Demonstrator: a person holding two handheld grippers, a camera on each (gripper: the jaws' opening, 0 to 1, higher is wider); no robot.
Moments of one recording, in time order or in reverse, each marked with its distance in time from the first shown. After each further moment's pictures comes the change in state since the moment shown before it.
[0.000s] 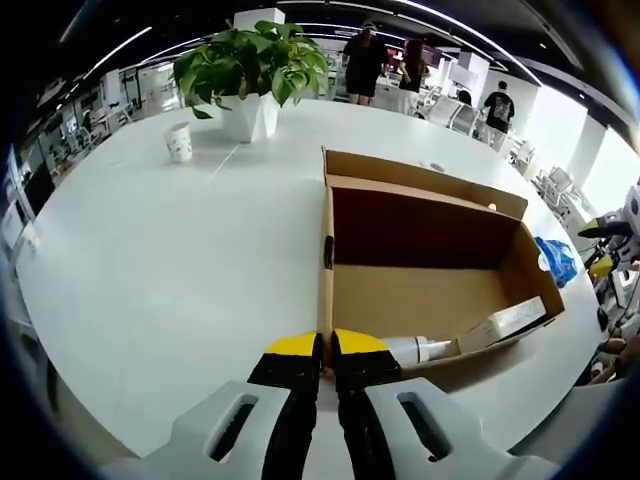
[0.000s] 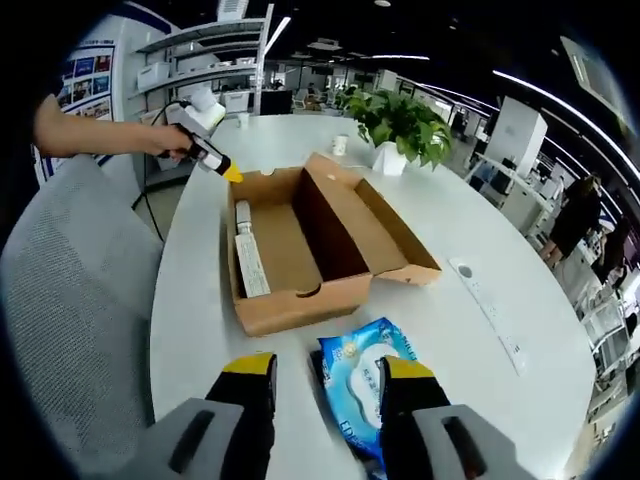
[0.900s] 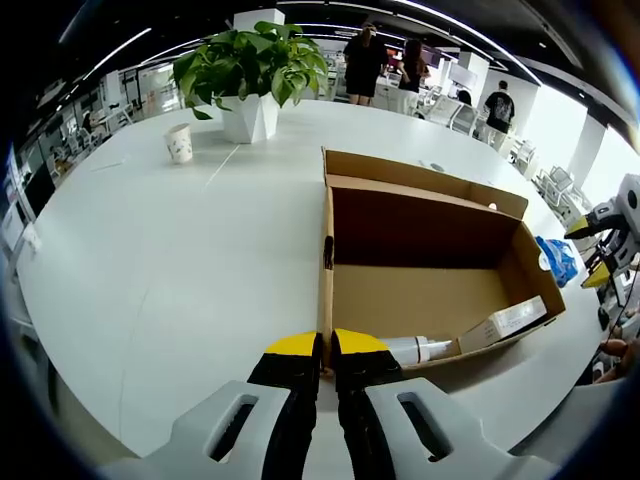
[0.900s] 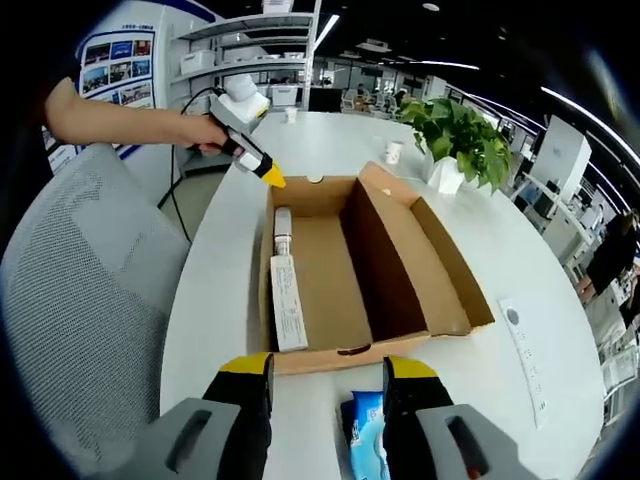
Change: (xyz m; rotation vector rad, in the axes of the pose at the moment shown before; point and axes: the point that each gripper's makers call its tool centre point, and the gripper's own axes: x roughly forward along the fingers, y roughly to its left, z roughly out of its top) left arm 0.003 0.003 0.002 0.003 -0.002 0.003; right arm 0.045 0.036 0.042 -0.131 0.013 0.165
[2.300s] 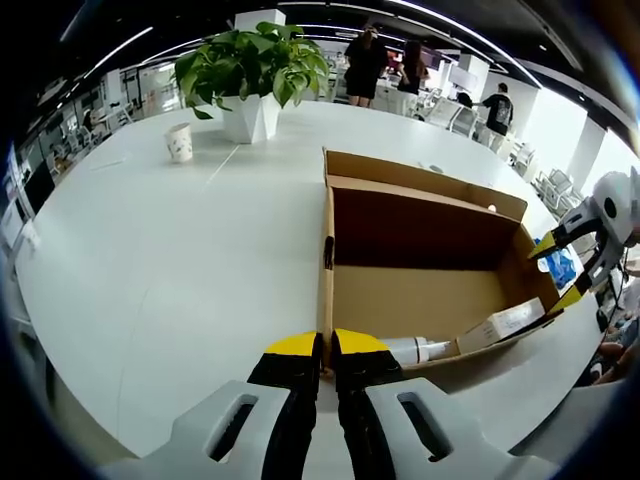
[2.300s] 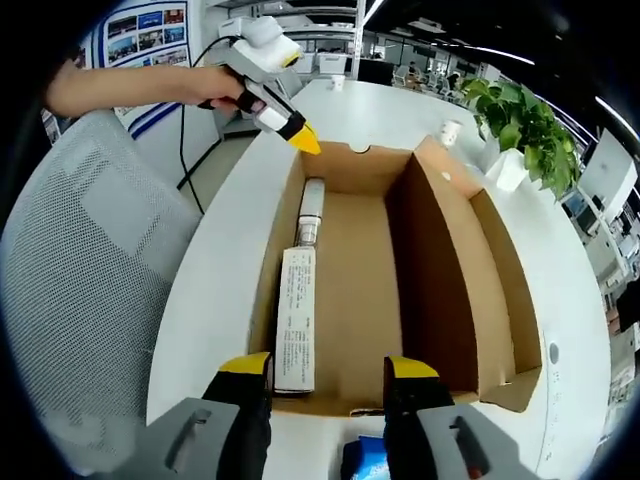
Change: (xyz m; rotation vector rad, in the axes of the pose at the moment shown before) left arm 0.004 0.004 0.000 -0.009 -0.007 -0.007; right arm 0.070 0.011 0.005 -0.115 0.137 0.164
